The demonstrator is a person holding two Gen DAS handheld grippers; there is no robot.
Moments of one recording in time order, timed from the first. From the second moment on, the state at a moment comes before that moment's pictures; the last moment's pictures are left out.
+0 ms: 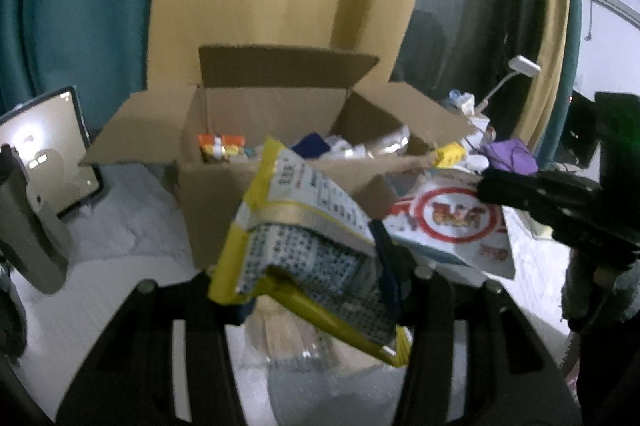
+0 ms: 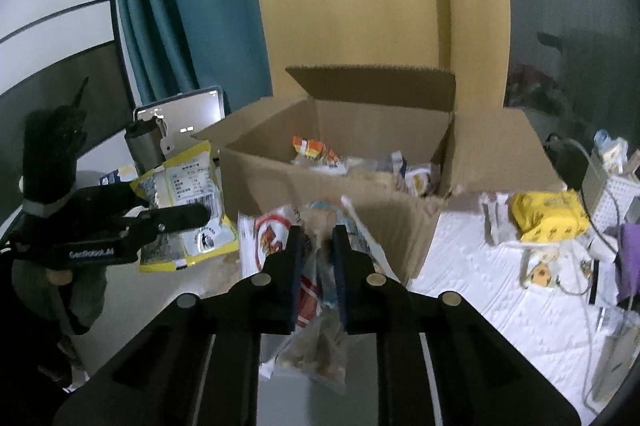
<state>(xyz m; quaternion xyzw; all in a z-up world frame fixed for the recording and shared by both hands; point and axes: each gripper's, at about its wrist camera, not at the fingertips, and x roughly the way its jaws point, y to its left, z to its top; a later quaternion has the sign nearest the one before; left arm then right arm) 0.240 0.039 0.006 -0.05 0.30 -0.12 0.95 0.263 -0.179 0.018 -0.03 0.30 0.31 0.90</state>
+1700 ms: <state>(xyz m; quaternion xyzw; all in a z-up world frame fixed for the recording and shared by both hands) 0.418 0.079 0.022 -0.09 0.30 -0.10 0.95 0.434 -0.111 0.038 -0.13 0.25 0.24 0.93</state>
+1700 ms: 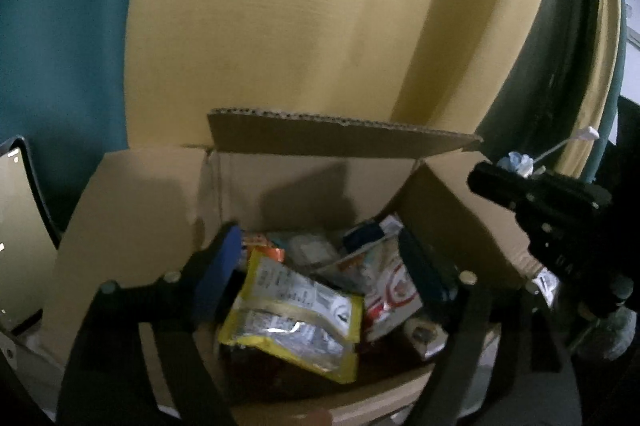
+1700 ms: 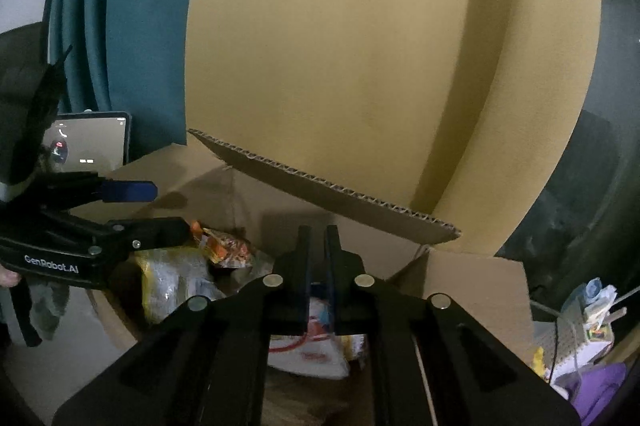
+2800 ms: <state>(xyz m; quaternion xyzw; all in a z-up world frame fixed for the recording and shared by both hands) 0.277 0.039 0.016 -0.09 0.29 -0.11 0.95 0.311 -0.150 0.026 -0.05 0.31 0.24 0.92</state>
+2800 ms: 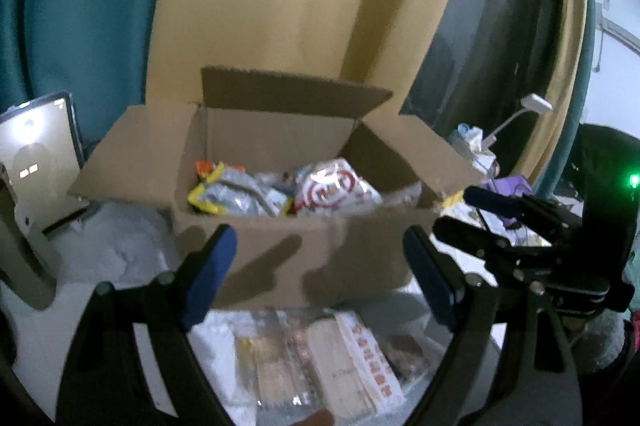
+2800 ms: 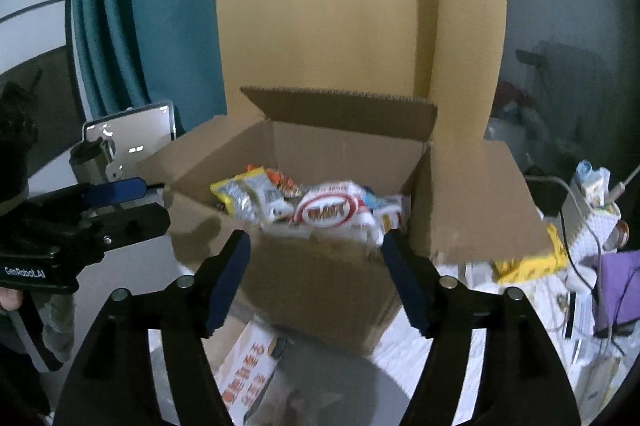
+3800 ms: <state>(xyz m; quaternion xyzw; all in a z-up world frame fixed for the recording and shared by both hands) 0.252 -0.012 -0.075 -0.02 0.39 -0.07 0.92 0.259 -0.156 -0.100 -0.03 0.45 0.27 0.85</state>
